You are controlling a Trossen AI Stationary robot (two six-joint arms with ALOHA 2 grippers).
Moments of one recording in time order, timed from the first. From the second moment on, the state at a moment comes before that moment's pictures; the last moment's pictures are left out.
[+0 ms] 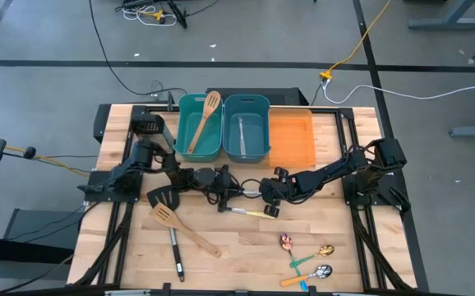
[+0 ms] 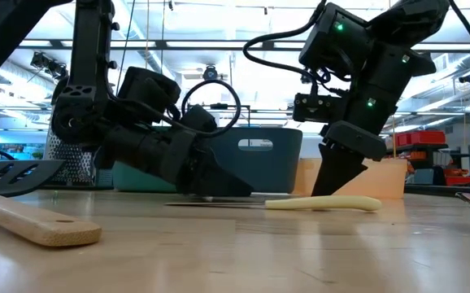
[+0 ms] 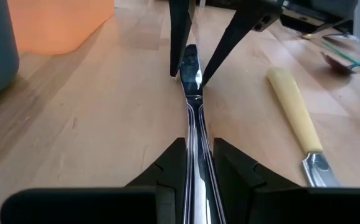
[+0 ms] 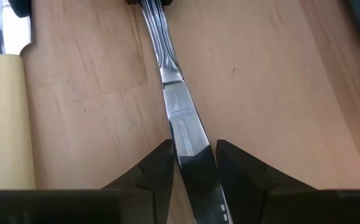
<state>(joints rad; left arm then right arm) -0.02 2.17 0.61 1.27 0.06 -0.15 0.17 1.77 0.84 -0.22 0.27 0.35</state>
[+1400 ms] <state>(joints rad) -0.03 2.08 0.61 1.26 0.06 -0.14 0.18 1.75 0.84 -0.14 0.30 0.33</state>
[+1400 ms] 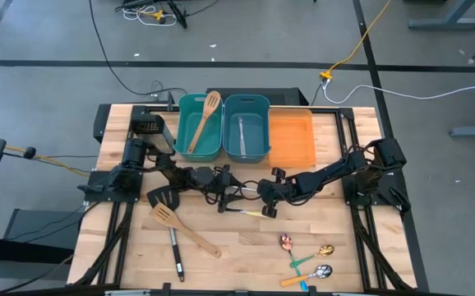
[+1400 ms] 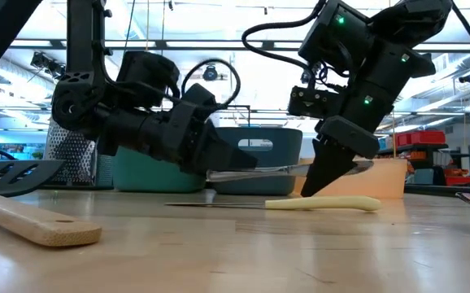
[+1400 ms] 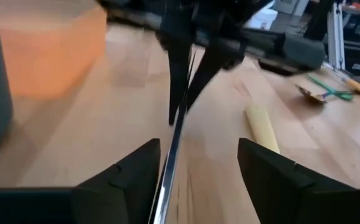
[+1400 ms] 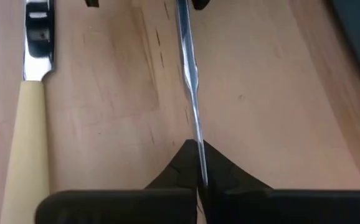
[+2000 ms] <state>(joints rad) -0.03 2.08 0.61 1.23 0.03 -0.12 0.20 1.59 0.84 -0.25 0.34 0.33</state>
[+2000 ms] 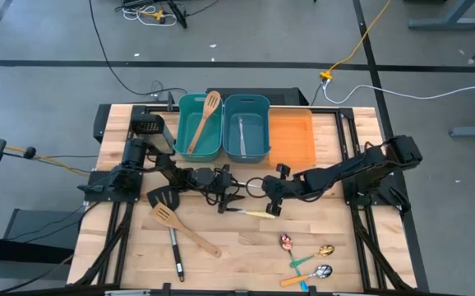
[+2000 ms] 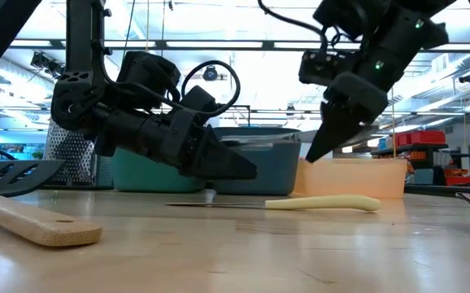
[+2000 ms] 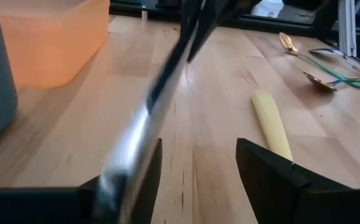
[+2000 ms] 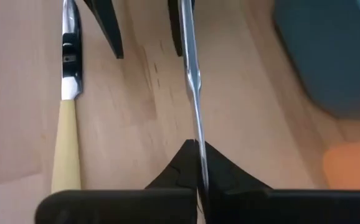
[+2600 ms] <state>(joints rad) -0.03 2.08 0.61 1.23 0.03 -0.14 0.20 1.37 0.84 -0.39 0.48 0.42</state>
